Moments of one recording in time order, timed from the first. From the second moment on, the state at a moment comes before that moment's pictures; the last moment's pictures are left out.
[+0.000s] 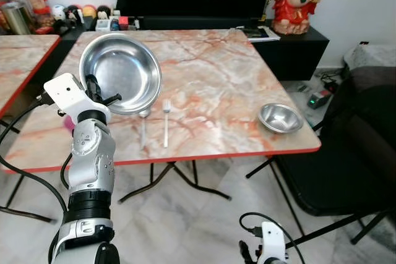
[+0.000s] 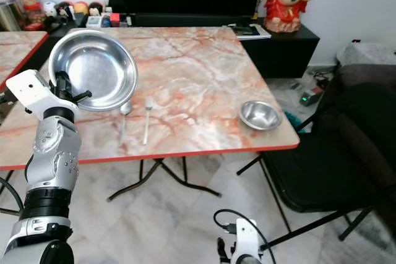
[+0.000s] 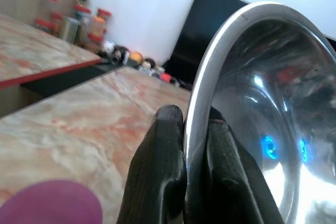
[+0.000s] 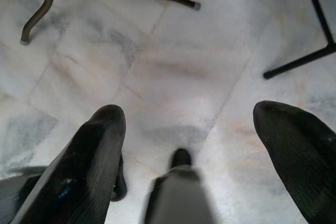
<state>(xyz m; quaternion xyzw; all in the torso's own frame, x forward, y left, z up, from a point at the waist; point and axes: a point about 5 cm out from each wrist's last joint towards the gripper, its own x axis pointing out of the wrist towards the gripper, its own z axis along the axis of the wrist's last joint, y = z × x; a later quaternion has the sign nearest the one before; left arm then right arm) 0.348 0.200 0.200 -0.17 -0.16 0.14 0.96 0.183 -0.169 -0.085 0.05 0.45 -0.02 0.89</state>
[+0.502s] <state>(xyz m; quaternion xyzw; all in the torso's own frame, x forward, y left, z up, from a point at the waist) 0.345 0.204 0.201 -0.17 -0.16 0.15 0.96 0.180 -0.170 -0.087 0.05 0.45 -0.01 0.89</state>
